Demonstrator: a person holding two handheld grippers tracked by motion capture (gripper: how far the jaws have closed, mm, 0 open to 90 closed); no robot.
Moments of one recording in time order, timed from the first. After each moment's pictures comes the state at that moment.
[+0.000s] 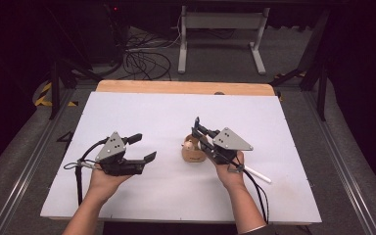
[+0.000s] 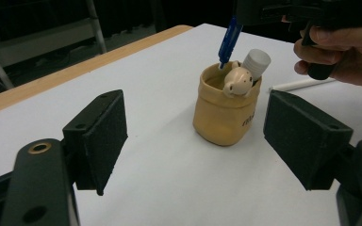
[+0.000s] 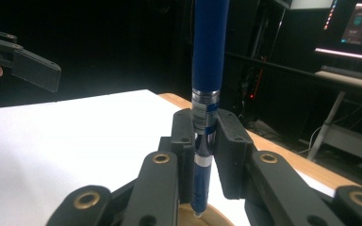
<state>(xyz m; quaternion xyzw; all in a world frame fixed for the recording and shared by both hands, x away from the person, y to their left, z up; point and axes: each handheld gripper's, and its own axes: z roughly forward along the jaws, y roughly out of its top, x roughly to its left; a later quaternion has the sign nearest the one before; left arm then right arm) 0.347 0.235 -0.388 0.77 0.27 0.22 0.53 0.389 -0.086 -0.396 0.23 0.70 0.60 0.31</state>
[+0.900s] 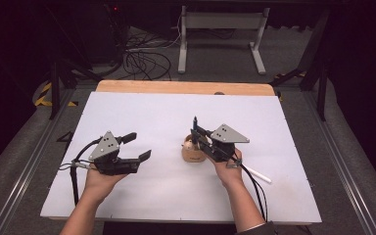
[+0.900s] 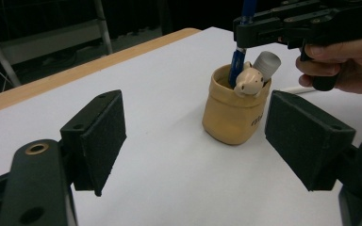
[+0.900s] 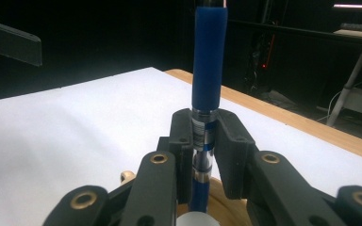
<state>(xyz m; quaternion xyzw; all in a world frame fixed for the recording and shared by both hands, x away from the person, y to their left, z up) 0.347 0.246 -0.389 0.76 0.29 0.22 0.54 0.404 -0.084 -0.404 0.27 0.72 0.58 0.26</state>
